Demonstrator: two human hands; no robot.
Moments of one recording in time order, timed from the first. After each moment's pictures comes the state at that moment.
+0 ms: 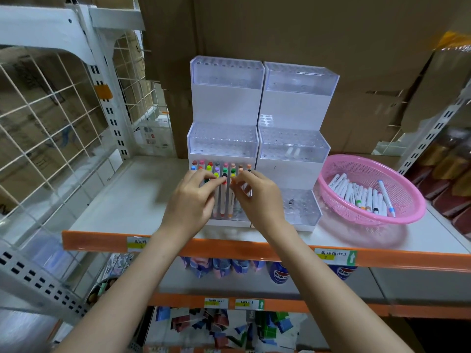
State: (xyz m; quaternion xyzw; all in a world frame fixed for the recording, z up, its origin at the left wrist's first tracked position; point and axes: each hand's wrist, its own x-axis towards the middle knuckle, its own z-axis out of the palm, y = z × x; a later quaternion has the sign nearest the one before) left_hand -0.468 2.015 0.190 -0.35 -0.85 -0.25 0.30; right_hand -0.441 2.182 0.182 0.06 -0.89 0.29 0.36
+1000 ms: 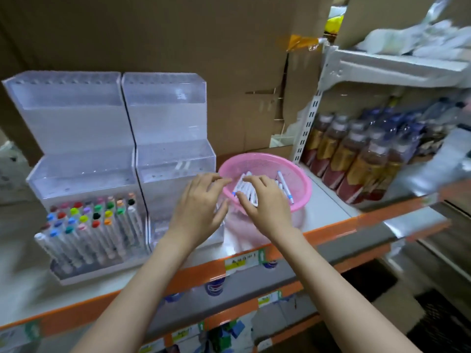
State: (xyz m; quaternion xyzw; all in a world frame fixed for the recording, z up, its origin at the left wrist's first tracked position) left_hand -0.449 2.215 0.206 -0.49 -0.79 -0.27 0.24; right_hand -0.364 2.366 0.195 -0.18 -0.92 0.16 0.31
